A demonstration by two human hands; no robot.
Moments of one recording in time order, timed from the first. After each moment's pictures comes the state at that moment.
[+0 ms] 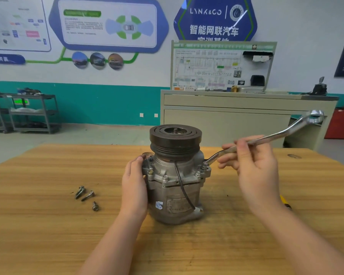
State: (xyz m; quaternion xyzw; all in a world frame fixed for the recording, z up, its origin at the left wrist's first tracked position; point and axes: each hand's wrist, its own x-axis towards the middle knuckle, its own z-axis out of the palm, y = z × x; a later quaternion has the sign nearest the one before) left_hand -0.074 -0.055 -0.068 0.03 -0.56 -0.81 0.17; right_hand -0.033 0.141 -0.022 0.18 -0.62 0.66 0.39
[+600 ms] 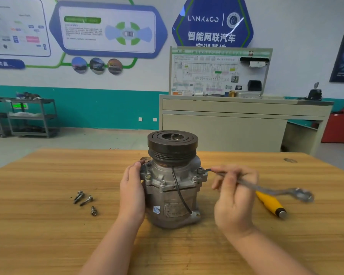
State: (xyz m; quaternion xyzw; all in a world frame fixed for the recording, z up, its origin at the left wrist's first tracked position) left_hand -0.071 -0.055 -0.069 0.02 -0.58 -0.79 0.20; right_hand -0.033 0.116 -0.063 0.28 -0.60 0.53 0.54
